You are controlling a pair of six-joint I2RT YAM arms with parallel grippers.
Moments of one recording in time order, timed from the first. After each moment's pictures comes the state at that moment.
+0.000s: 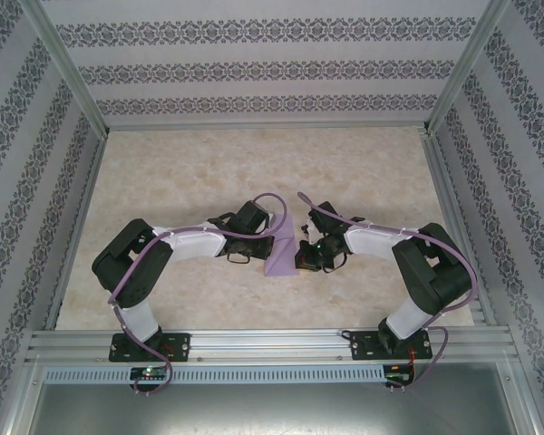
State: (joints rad) left arm -0.70 1.76 0.94 -0.20 0.17 -0.42; right arm 0.53 1.62 0.75 -0.41 -0.51 0.60
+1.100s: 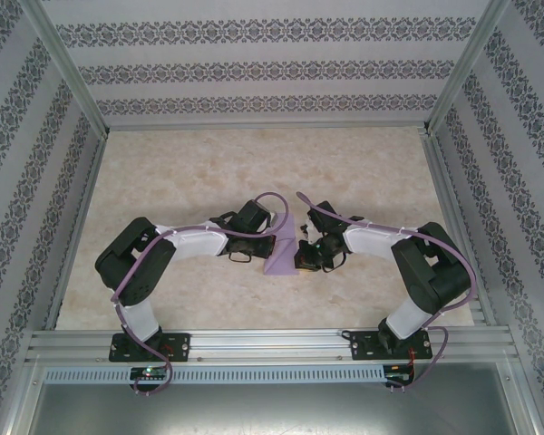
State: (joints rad) left arm -0.70 1.78 0.96 -0.19 0.17 -0.42; right arm 0.53 1.63 0.77 -0.43 -0.51 0.59
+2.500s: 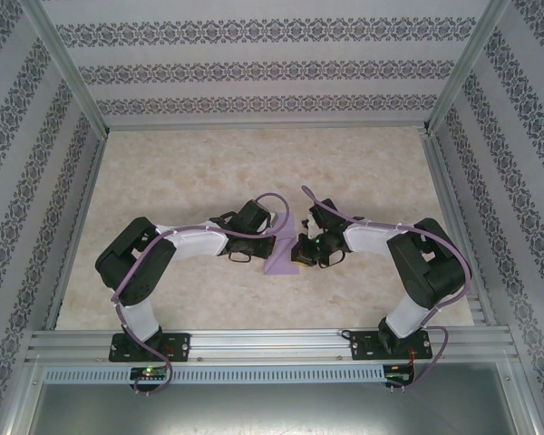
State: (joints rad) left arm -0.70 1.78 0.96 -0.19 0.16 -0.40; right arm 0.50 1.66 0.75 -0.28 -0.57 0.71
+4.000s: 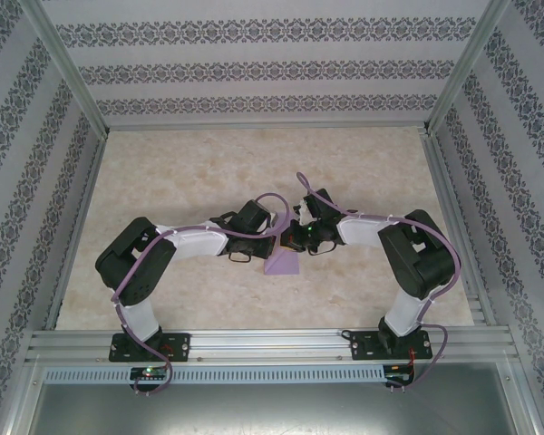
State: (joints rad) left arm -0.70 1.78 0.96 -0.19 0.16 -0.39; right arm 0.50 1.75 0.84 -0.12 -0.62 0.76
